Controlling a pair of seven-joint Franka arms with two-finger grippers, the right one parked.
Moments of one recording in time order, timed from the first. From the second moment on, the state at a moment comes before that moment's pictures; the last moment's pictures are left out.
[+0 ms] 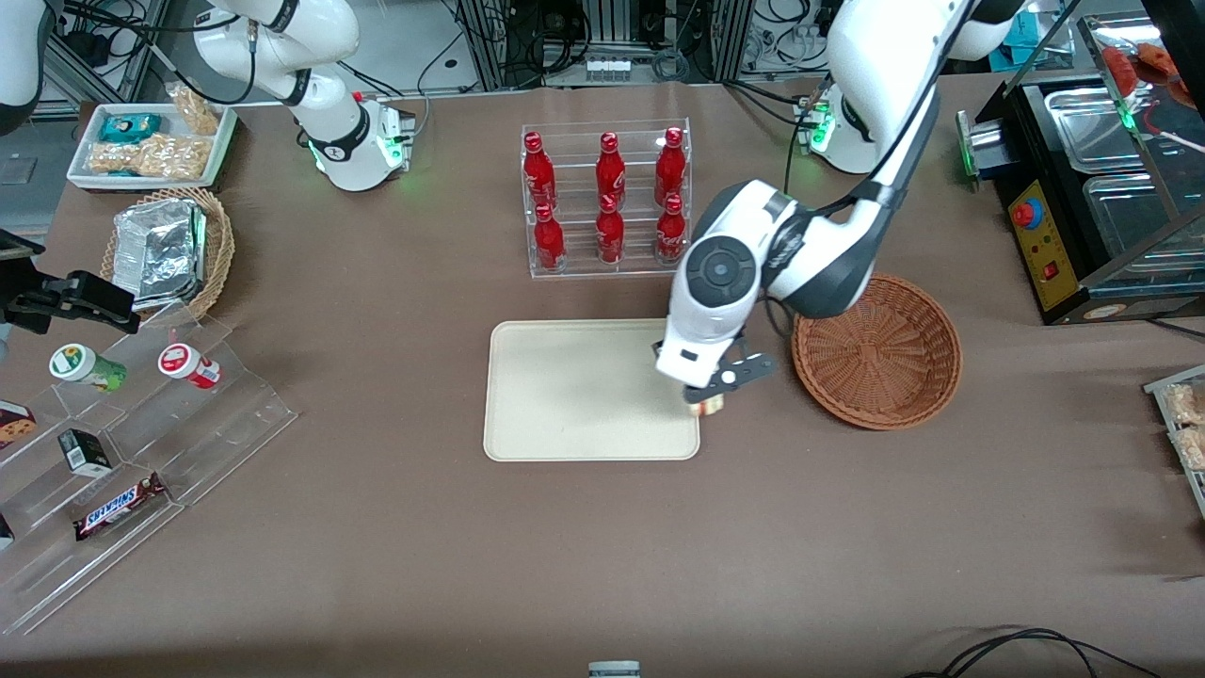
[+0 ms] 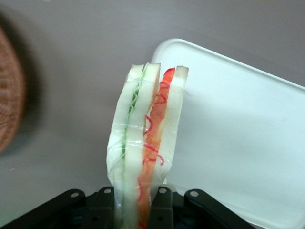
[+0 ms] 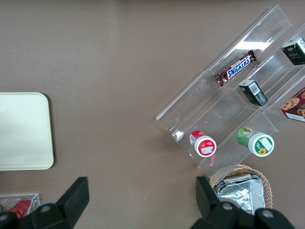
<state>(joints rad) -0.50 0.53 -0.18 -1.53 0.01 1.94 -1.00</state>
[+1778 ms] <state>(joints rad) -0.63 0.81 -0.15 -1.16 0.04 1.97 -0.93</state>
